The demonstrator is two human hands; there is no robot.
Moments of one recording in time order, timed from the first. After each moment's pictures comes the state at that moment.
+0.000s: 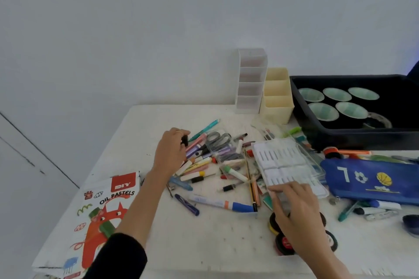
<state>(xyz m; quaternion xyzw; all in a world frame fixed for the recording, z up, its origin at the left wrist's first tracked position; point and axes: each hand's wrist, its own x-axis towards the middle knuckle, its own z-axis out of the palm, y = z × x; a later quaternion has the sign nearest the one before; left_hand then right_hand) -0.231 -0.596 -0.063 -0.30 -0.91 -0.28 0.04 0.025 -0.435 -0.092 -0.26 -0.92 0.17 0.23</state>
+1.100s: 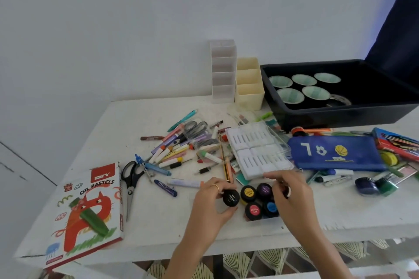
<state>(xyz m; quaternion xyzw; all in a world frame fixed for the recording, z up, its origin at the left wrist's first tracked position) -0.027 -0.580 -0.085 -0.38 -0.78 -0.49 -0.10 0.077 -0.423 -0.089 -0.29 -0.83 0.35 0.31</state>
